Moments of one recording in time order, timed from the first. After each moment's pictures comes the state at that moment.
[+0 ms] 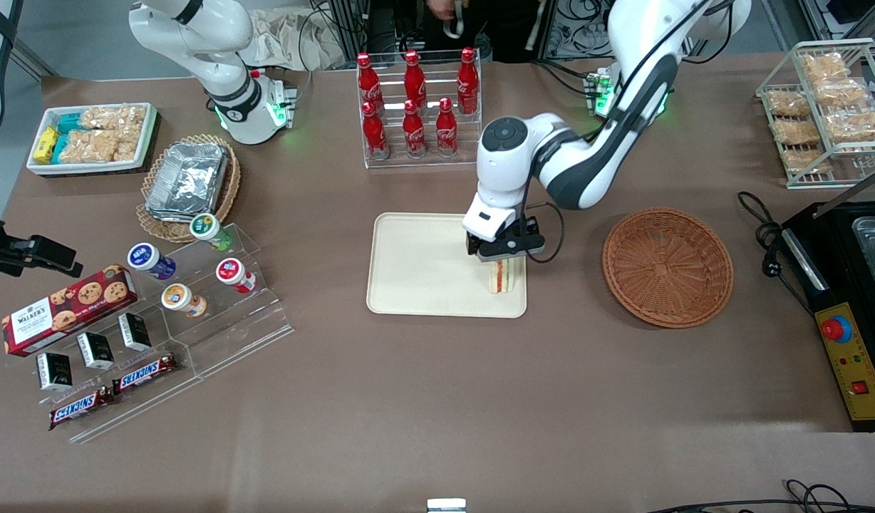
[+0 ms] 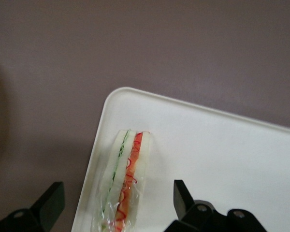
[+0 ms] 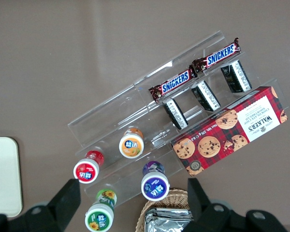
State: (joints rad) arm -0.29 0.32 -0.47 -1.96 0.41 2.31 -1.25
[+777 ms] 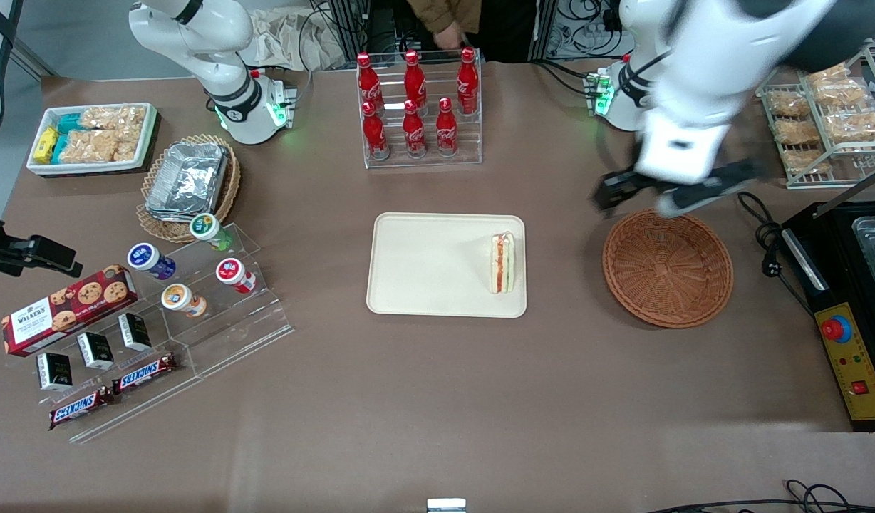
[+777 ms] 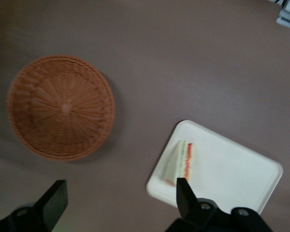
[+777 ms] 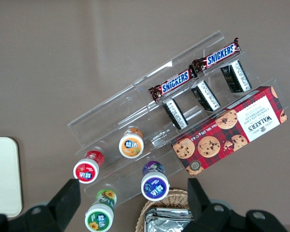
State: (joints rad) arm -0.07 -0.09 -0.28 -1.72 0.00 1.68 -0.69
